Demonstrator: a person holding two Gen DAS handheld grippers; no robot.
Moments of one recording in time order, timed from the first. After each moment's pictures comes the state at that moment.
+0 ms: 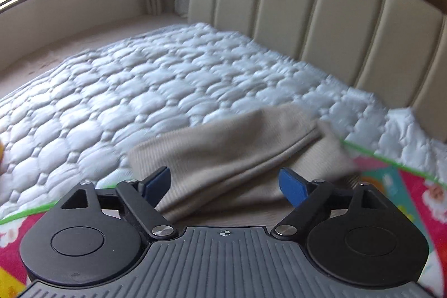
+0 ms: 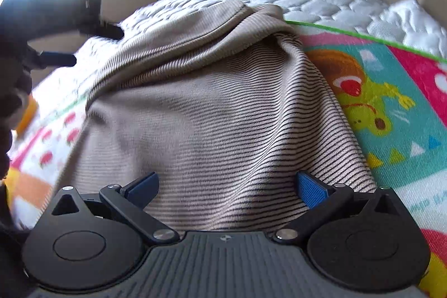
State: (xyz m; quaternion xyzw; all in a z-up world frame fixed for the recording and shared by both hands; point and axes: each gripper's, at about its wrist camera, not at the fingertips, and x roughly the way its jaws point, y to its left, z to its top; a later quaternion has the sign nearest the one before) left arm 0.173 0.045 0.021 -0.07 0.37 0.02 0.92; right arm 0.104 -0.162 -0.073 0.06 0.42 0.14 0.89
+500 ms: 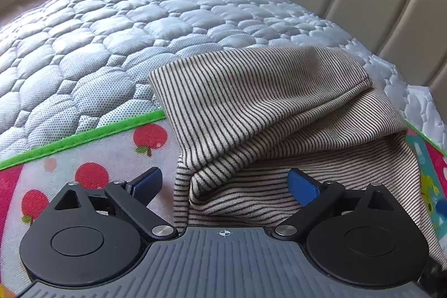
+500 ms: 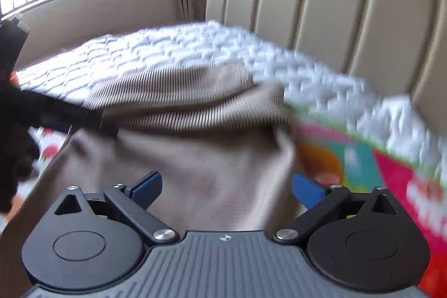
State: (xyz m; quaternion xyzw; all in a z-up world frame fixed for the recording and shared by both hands) left arm 0.184 0.105 -0.047 -0.11 0.44 -0.01 0.89; right arm 0.140 -0.139 -0.026 -0.07 0.32 0.11 0.94
